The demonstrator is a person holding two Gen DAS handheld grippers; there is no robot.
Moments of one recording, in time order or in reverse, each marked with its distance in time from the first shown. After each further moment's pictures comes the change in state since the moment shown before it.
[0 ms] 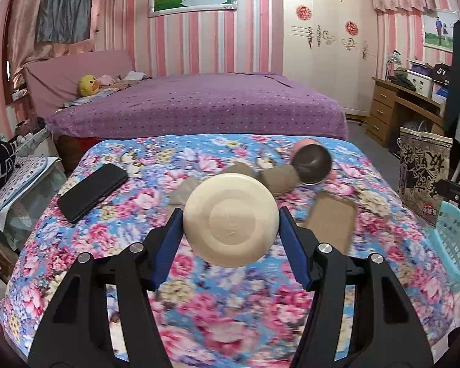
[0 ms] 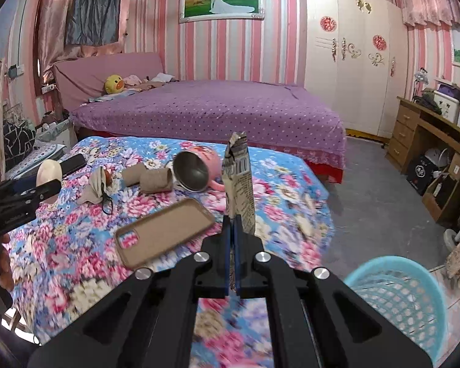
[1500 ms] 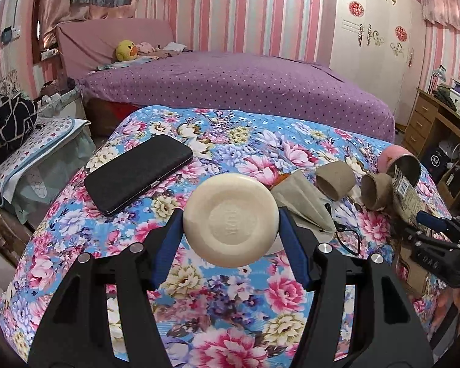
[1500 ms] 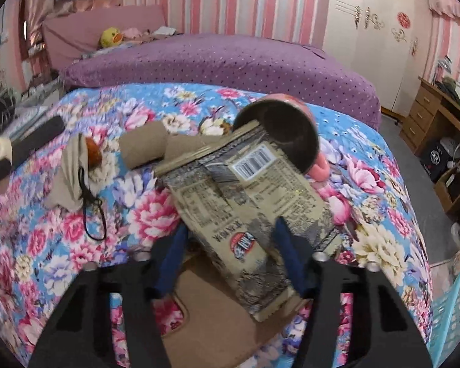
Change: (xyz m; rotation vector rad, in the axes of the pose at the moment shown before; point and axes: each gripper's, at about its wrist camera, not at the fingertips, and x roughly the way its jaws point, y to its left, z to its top) left arm 0.070 0.117 0.002 -0.152 0.092 0.134; right arm 0.169 0.116 0.009 -0.024 0.215 -0.003
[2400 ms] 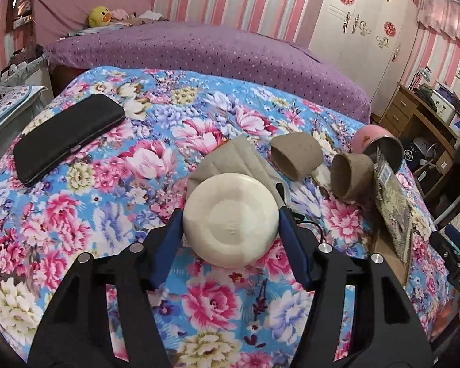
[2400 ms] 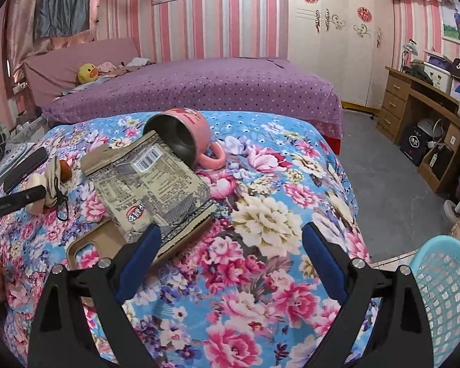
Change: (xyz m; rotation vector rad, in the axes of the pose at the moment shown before) left arm 0.045 -0.042 -0.012 -0.050 0.124 -0.169; right arm -0.054 -0.089 -0.038 0.112 -0.107 -0.057
